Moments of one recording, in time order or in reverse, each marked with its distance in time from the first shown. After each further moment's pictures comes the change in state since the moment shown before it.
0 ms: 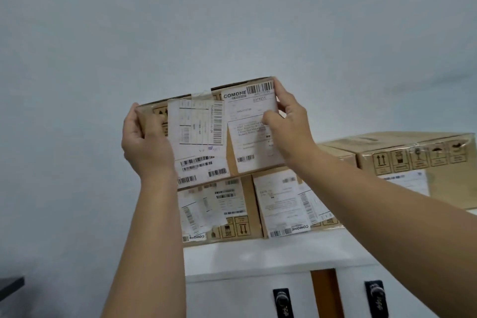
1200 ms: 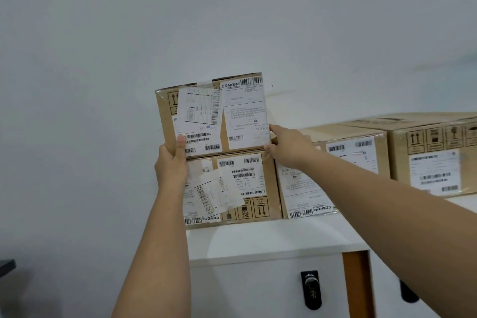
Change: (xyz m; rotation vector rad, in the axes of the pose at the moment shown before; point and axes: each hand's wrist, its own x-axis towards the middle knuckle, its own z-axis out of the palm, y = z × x) left_hand 0.045 -0.152 -0.055 0.504 -0.331 -0.226; right_hand -0.005 0.100 0.043 -1.052 -0.398 0.228
